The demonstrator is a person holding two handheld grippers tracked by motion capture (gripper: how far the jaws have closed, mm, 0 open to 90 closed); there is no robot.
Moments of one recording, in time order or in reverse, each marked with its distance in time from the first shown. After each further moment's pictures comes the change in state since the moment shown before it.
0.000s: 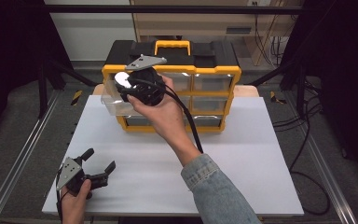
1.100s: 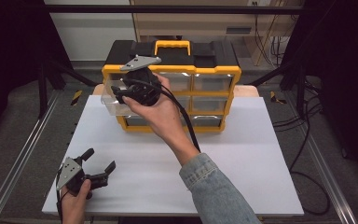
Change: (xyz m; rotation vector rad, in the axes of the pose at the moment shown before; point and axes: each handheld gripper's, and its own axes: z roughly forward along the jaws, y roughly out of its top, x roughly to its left) left arm 0.000 0.000 0.000 0.001 -0.001 -0.003; right arm 0.007 0.003 0.005 0.013 0.012 -0.013
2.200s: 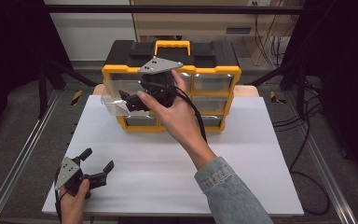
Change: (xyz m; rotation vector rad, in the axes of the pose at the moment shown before) left arm 0.003 0.000 -0.003 -0.004 0.023 -0.001; right arm -0.018 -0.016 -0.031 -0.095 0.023 0.005
